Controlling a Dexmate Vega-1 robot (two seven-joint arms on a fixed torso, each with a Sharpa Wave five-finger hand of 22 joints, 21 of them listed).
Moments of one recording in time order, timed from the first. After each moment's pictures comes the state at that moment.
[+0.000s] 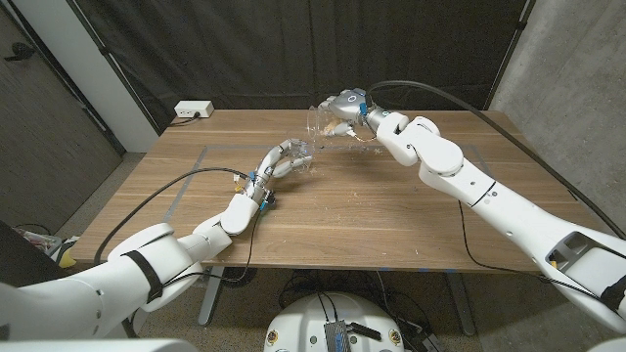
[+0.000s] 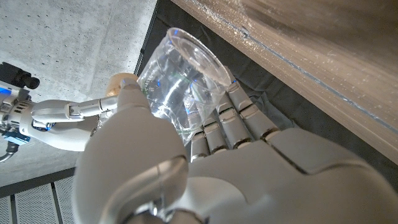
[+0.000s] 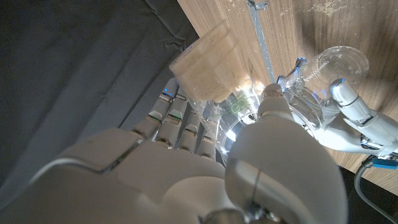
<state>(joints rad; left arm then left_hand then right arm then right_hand) 0.46 0.32 0.88 -0.38 -0.01 -1.08 0.41 0.89 0.09 0.00 -0.08 0.21 0.40 -0.04 0.63 0.60 0.54 -0.13 0.68 0.76 0.71 -0.07 0.36 0.67 0.54 -0.05 0.63 0.23 -0.55 -0.62 -0.73 -1.88 -1.19 -0.08 0.31 0.79 0.08 0.23 -0.14 0.18 0.23 -0.15 0.46 0.49 0.23 -0.09 0.71 0.90 0.44 -0.04 0.57 0.81 0.17 -0.04 0.83 0.20</state>
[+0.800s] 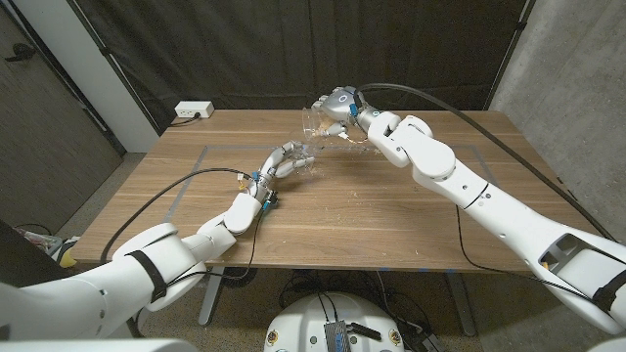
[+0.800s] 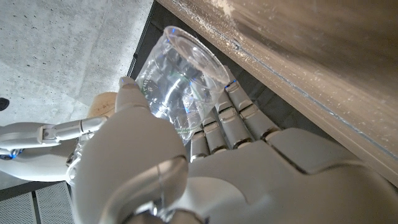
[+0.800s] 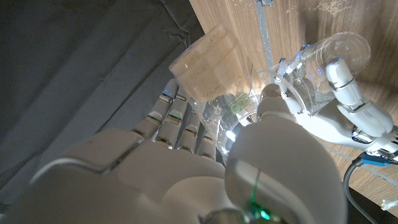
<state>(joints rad) 0.46 0.29 0.88 -0.37 -0.06 -1.01 0.34 0.90 0.08 -0.01 -0.09 0.21 0.42 -0.04 0.63 0.59 0.55 -0.13 0.69 0.76 0.73 -0.07 0.35 0.67 0.55 -0.05 0.64 0.23 -0.55 -0.58 -0.74 -1.92 -1.32 -0.08 0.37 0.79 0.09 0.25 -0.14 0.18 0.24 -0.15 0.45 0.50 0.22 -0.10 0.69 0.91 0.43 -0.05 0.56 0.82 0.15 -0.04 0.82 0.20</state>
